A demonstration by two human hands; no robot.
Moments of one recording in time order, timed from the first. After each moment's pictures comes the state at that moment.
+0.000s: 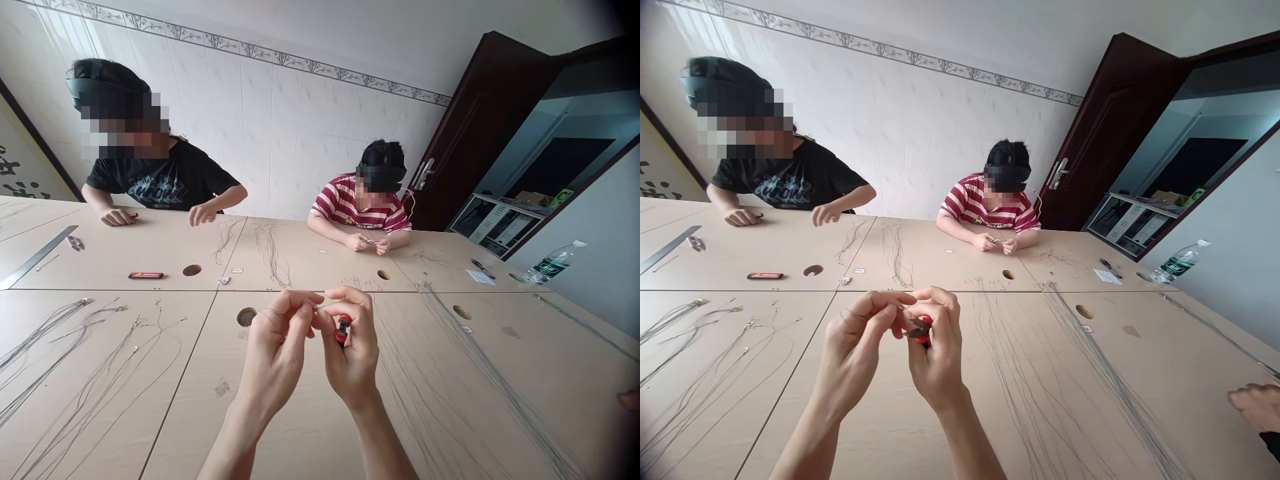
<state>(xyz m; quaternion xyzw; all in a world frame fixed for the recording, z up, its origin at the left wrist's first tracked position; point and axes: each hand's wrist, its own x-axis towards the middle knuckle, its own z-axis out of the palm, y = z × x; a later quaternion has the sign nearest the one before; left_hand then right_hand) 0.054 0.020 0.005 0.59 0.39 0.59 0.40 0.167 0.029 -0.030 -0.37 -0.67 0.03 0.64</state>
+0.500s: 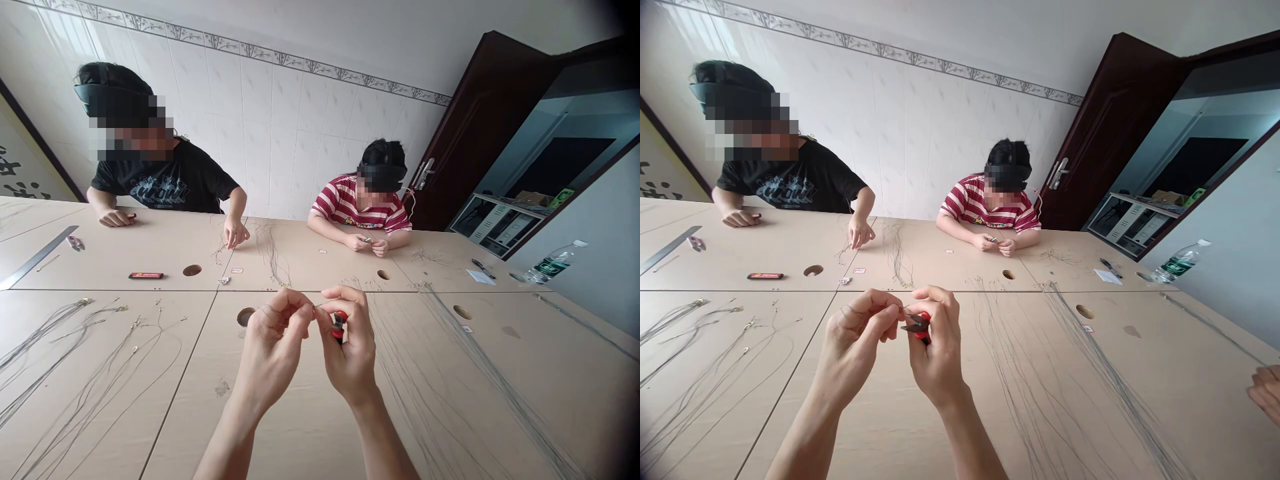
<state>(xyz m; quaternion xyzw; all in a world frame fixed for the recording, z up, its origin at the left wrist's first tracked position) 0.048 0.026 0.004 0.60 0.44 0.55 0.37 0.168 0.032 -0.031 -0.38 -0.69 0.02 0.62</state>
